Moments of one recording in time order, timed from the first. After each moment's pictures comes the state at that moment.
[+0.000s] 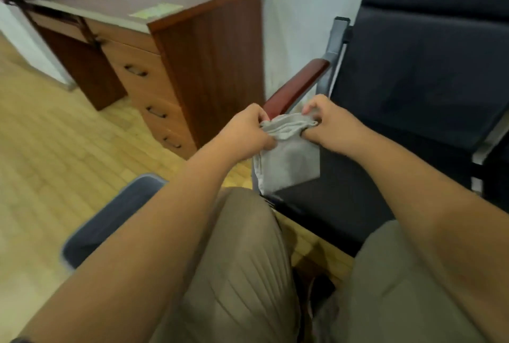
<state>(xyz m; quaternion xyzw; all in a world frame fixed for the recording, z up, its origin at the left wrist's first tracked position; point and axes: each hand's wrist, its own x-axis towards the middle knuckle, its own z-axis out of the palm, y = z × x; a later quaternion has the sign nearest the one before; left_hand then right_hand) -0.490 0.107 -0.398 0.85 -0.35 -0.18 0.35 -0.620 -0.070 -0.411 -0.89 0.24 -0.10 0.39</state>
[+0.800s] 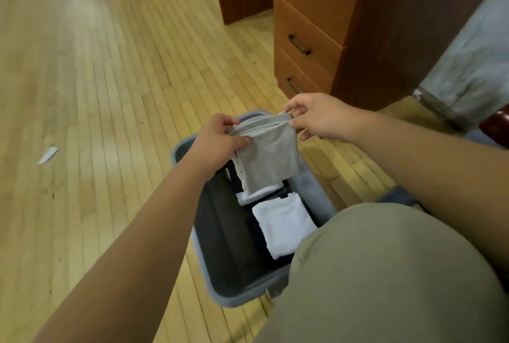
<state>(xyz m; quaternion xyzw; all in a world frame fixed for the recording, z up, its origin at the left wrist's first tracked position) -0.313 0.424 -0.558 0.81 0.04 -0.16 0.56 -0.304 0.169 -0.535 -0.88 0.02 0.16 0.44</state>
